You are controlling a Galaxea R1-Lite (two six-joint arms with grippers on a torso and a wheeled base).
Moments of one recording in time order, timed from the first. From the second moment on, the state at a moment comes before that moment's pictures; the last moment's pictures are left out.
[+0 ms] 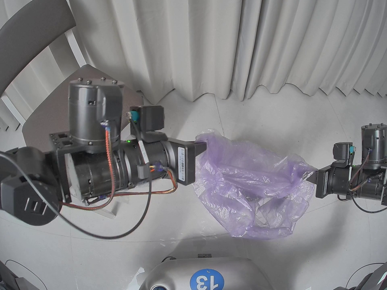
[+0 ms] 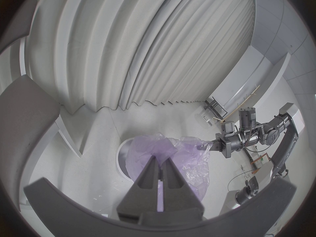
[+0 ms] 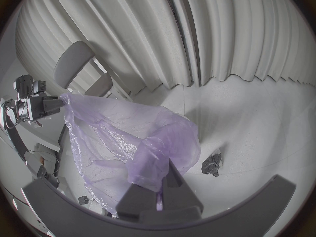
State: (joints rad) left arm -0.75 1.61 -0.99 -0.34 -0.08 -0.19; right arm 0.33 1.45 -0.62 -0.34 0.17 0.15
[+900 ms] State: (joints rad) left arm -0.64 1.87 -1.15 -0.41 -0.14 -0.19; right arm 0.19 1.89 -0.77 -0.59 0.31 0.18
